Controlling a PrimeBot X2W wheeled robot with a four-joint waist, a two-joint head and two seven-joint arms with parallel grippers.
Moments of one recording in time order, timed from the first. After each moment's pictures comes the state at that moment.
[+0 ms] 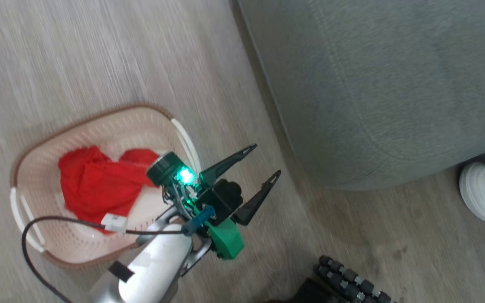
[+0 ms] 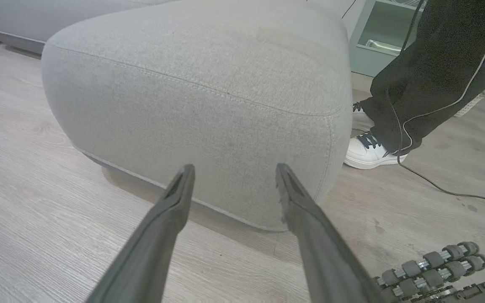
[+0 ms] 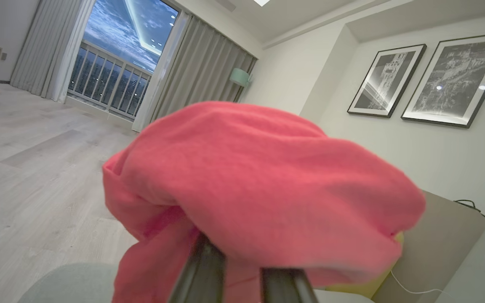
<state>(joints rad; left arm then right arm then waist) -0.43 0.13 -0.68 0.29 -0.03 -0.13 -0.26 -0.79 -0.49 -0.19 0.18 0.19 0.13 -0.26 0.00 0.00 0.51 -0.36</state>
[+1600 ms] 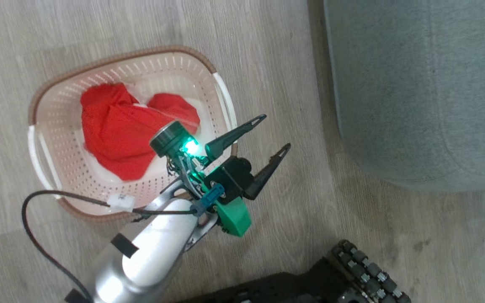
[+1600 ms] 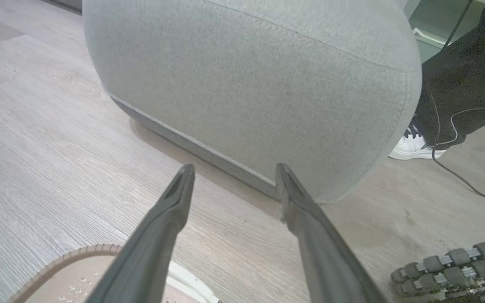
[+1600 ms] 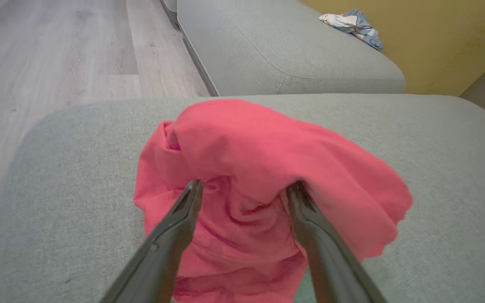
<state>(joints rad) -0.56 0.13 -0.72 0.30 -0.02 -0.11 -0.26 -1.26 -0.59 0.24 1.16 0.59 0.13 -0.24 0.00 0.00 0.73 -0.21</state>
